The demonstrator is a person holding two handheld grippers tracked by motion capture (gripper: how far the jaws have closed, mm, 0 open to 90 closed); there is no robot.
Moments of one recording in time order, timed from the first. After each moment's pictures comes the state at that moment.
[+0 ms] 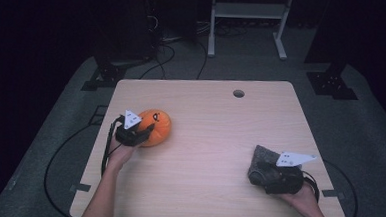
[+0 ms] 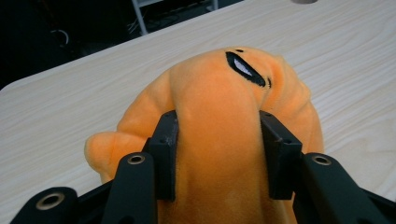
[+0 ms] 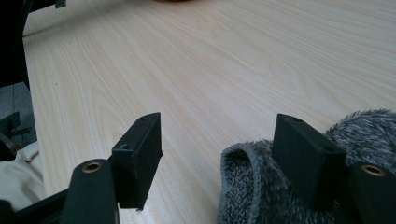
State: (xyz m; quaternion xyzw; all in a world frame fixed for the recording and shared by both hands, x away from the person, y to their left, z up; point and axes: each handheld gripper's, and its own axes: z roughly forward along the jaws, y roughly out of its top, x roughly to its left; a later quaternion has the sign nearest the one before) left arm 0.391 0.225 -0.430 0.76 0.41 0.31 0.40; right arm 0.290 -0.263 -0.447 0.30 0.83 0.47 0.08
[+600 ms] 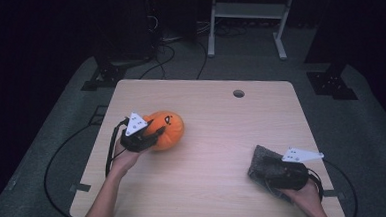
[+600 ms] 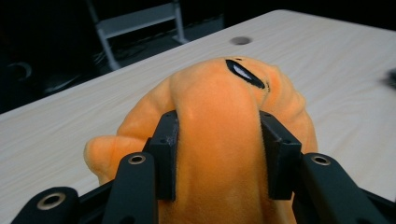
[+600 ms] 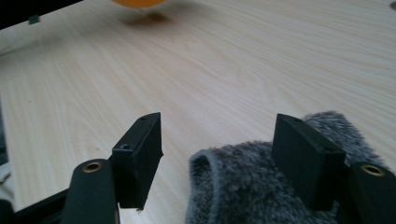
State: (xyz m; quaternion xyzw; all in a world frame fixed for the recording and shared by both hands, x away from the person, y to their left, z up) left arm 0.354 0.185 -0.401 0.77 0.33 0.28 0.47; right arm 0.296 -0.275 -0.442 0.34 0.81 0.48 0.11
